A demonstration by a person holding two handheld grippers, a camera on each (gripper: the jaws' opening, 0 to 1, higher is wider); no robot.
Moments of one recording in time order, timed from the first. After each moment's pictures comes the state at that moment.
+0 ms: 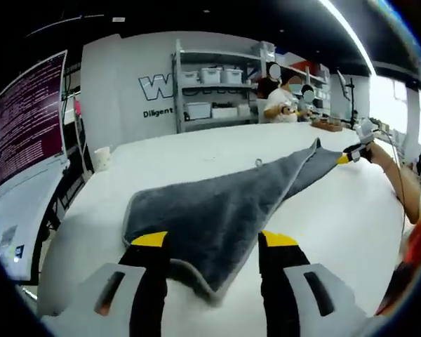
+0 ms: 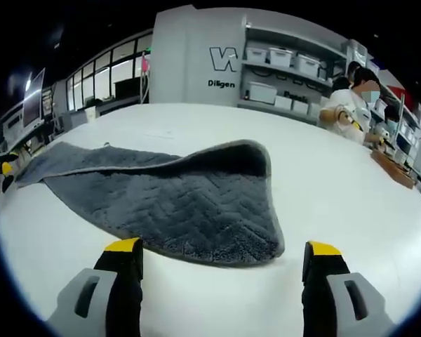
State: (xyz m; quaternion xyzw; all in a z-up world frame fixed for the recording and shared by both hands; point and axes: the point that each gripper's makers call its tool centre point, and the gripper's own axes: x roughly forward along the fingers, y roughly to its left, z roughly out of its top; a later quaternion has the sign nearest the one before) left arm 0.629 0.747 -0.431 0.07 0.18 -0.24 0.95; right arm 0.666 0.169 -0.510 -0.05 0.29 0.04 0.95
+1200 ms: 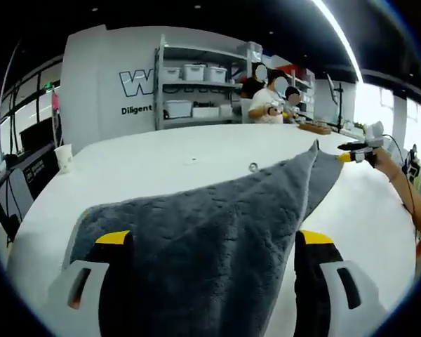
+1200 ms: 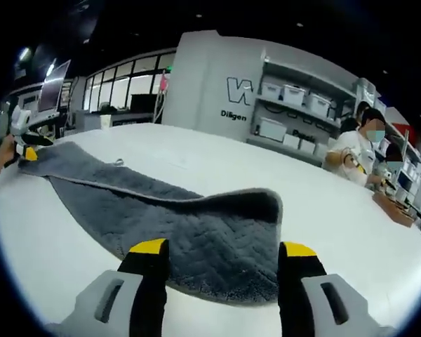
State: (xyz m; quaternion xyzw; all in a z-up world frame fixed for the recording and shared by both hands) left arm 0.710 0.698 -0.475 0.05 0.19 -0.28 0.94; right arm 0.686 0.198 -0.478 -0.11 0.19 0.07 0.97
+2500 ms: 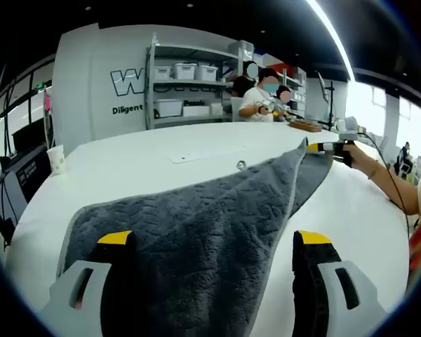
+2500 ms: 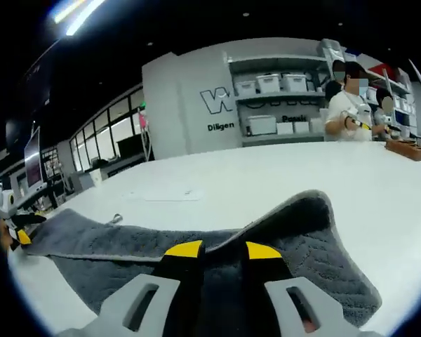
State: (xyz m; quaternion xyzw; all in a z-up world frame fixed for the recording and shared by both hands) left arm 0.701 0.694 -0.476 0.05 0.20 -0.31 0.93; right arm 0.758 0.236 -0.487 0.08 0.16 0.06 0.98
